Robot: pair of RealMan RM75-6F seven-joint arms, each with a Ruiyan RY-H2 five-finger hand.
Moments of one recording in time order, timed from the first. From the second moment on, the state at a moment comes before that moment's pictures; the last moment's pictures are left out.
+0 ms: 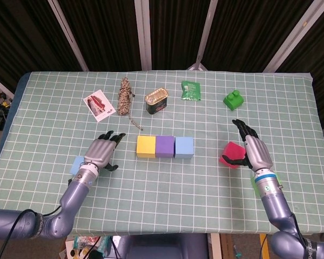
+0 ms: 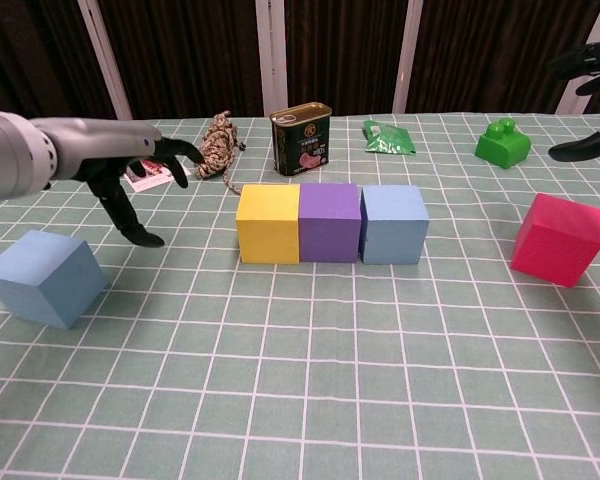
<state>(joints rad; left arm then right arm) -0.97 -1.38 -0.12 -1.90 0.50 1.16 0.65 0.53 -1.15 0.29 -1.94 -0.85 1.11 -0.07</state>
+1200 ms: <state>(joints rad) -0.46 -1.17 0.05 -2.04 1.17 1.64 0.37 0.53 -1.15 0.15 -1.82 -0.82 1.06 -0.26</state>
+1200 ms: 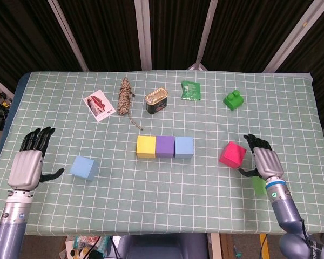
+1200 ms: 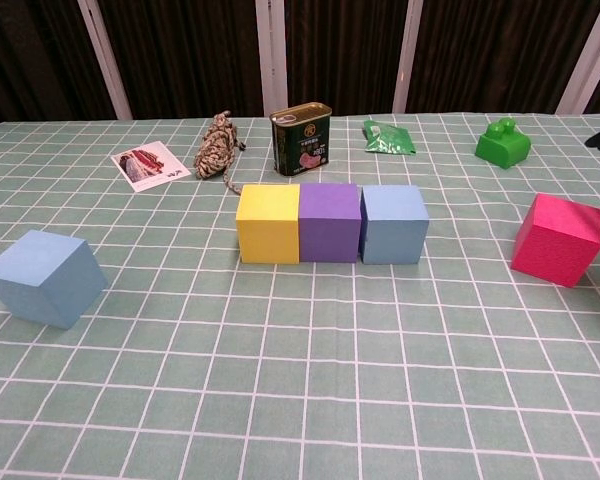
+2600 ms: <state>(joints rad) -0.37 -1.13 -0.07 -2.05 1.21 1.52 0.35 0.62 -1.34 0.19 -1.56 -0.63 1.01 -0.37</state>
